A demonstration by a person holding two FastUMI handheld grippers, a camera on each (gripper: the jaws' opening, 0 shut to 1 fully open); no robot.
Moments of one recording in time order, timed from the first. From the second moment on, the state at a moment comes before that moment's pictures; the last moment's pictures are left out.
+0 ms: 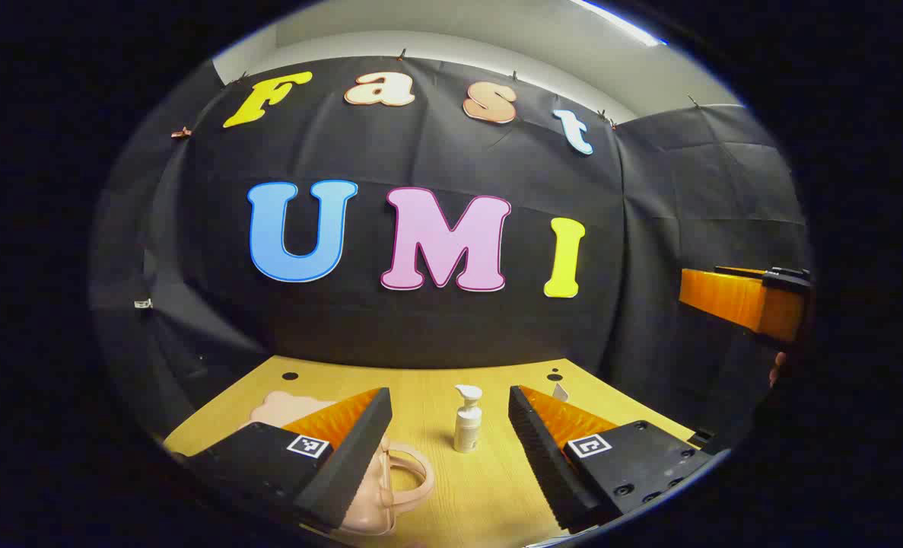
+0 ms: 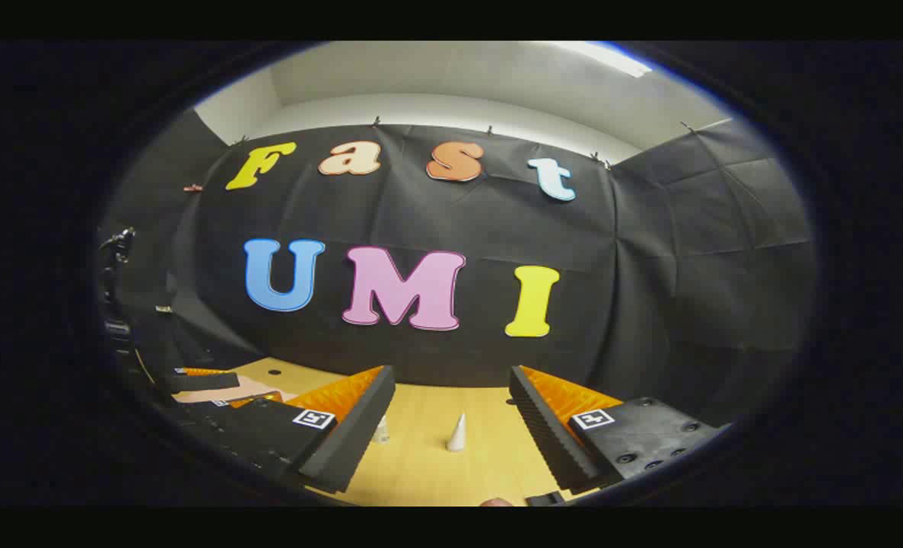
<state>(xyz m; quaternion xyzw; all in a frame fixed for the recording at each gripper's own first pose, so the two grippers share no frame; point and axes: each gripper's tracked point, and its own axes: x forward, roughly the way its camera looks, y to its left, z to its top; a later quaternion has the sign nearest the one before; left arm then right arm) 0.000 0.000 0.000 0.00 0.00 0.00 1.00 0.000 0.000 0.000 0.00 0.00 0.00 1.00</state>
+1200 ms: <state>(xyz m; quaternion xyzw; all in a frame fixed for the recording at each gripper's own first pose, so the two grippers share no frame) 0.009 0.007 0.018 0.03 -0.03 -0.02 1.00 0.004 -0.005 0.000 0.00 0.00 -0.01 1.00</state>
